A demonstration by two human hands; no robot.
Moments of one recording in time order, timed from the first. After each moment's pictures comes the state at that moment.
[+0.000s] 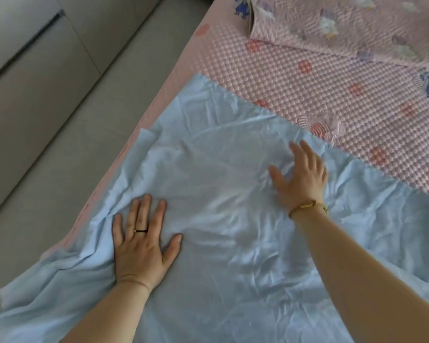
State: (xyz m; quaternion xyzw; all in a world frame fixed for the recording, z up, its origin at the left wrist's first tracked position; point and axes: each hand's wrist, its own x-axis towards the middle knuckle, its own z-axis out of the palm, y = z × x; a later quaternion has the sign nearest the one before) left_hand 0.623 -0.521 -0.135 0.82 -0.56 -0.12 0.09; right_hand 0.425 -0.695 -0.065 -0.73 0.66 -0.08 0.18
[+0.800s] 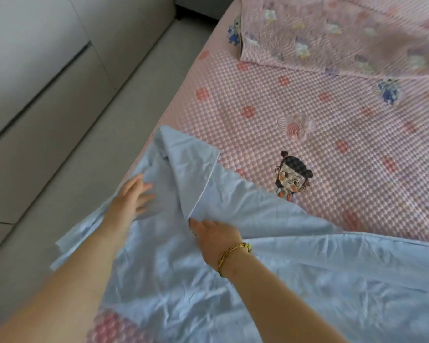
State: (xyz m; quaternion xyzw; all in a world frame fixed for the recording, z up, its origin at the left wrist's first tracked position) left_hand 0.655 -0.511 -0.040 0.71 -0.14 -0.49 0.48; right_hand 0.478 -0.532 -0.028 -0.87 0.38 0.17 0.26
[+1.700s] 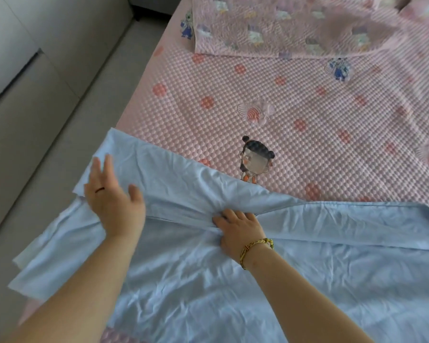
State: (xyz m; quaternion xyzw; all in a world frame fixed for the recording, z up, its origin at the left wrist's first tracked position) left_hand 0.587 -0.518 -0.034 0.82 -0.42 -0.08 0.37; right_hand 0.383 -0.535 -0.036 -0.84 0.47 0.19 0.19
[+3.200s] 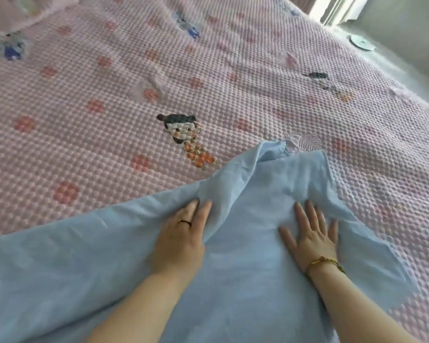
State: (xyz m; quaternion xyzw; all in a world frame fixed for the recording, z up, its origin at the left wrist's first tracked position) left_hand 0.015 -0.482 -0.078 0.34 -0.93 -0.15 0.07; right_hand -0.199 -0.351 -0.077 -0.36 0.92 0.07 0.12
